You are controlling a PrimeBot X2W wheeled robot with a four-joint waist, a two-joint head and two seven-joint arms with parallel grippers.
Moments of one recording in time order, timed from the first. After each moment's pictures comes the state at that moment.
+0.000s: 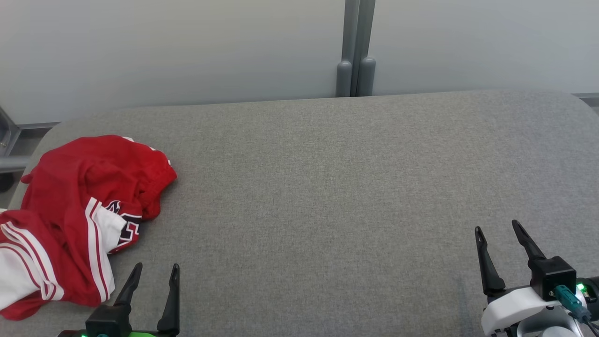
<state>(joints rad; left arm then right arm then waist) 0.09 0.14 -0.07 0.24 -0.18 -0.13 -0.26 0.03 -0.11 -0.07 0.19 -0.03 0.13 -0.25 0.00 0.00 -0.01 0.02</state>
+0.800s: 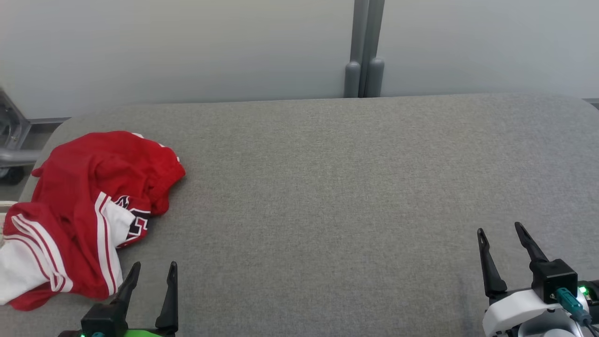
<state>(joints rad) 0.08 0.14 -0.06 0.26 -0.21 -0.13 -0.26 0.04 -0.11 -0.09 0.19 -0.05 0.13 -0.26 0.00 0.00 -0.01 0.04</state>
